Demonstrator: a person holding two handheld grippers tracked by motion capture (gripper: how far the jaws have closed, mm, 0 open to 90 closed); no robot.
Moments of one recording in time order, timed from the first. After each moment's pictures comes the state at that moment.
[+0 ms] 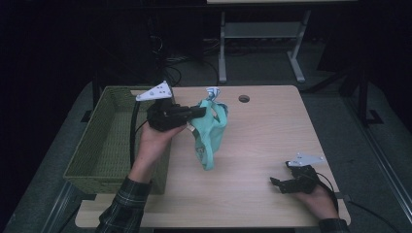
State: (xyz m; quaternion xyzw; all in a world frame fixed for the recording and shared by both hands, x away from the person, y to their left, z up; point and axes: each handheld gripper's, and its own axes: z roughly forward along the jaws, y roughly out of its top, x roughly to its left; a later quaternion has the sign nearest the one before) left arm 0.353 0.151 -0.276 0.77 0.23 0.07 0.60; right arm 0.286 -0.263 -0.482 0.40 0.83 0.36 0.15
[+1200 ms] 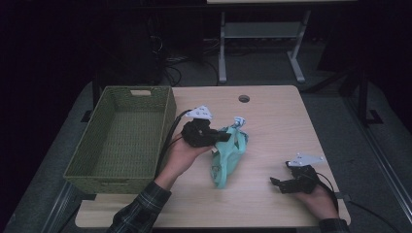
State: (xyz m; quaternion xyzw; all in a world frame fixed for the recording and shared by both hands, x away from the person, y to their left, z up) left arm 0.358 0.079 -0.347 0.84 0.22 0.01 0.50; right arm 0.286 -0.263 -0.482 0.40 0.83 0.36 0.15
